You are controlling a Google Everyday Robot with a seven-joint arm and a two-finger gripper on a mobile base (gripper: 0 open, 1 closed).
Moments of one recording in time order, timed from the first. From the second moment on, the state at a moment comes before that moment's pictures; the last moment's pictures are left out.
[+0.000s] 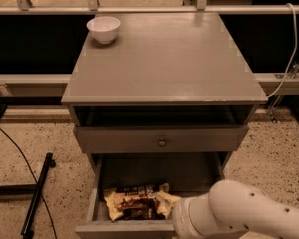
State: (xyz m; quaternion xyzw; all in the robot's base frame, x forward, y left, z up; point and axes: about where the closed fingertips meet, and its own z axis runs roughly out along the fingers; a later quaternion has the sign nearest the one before) arm 0.324 -0.040 0.583 -0.73 0.61 0.15 0.26
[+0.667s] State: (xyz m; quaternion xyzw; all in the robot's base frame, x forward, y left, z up) arm 0.495 -0.047 0.513 -0.72 0.62 0.14 0.28
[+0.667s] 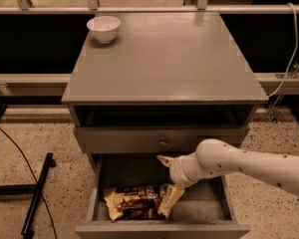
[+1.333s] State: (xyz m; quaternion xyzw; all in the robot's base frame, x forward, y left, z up) arm 0.506 -0.045 0.509 -0.71 0.62 0.15 0.29
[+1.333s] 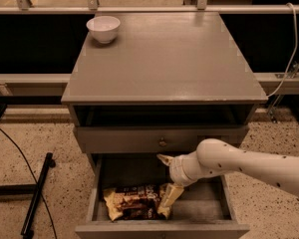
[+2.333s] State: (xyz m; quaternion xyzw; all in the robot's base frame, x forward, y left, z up) arm 0.517 -0.016 0.409 -0.68 0.66 0.21 0.25
